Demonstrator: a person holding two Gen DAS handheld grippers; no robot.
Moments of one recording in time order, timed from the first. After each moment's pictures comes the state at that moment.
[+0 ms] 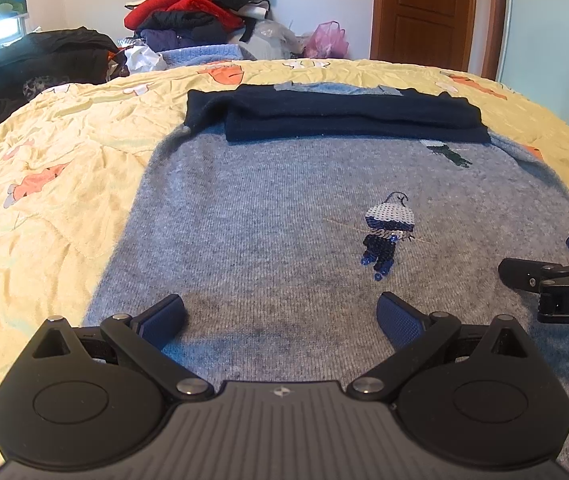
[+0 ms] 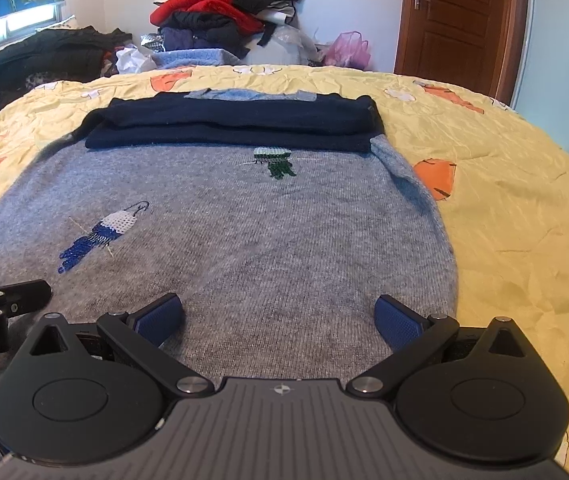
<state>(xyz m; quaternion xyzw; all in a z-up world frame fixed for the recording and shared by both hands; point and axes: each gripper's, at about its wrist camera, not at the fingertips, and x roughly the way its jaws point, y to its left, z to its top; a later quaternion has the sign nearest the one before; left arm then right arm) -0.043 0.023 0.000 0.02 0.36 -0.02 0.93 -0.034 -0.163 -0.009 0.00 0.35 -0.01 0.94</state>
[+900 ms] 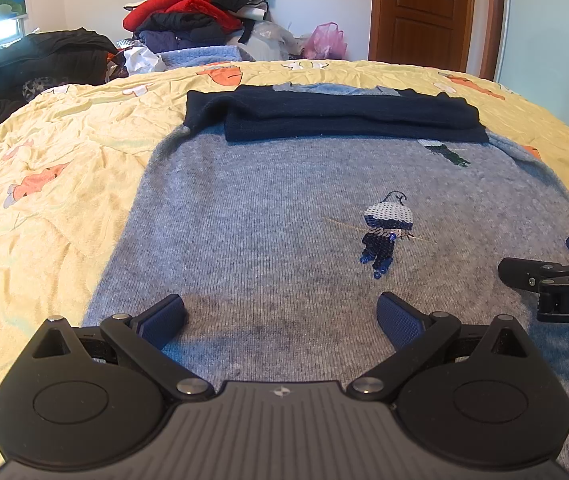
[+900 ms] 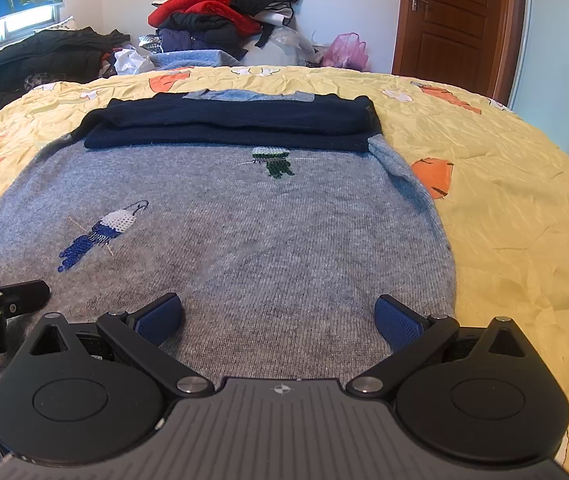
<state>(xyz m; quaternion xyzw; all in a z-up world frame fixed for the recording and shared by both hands) -0.043 0.022 0.001 0.02 0.37 -0.02 0.93 -0.035 -0.164 -0.009 0.00 0.35 -0.01 0.94</state>
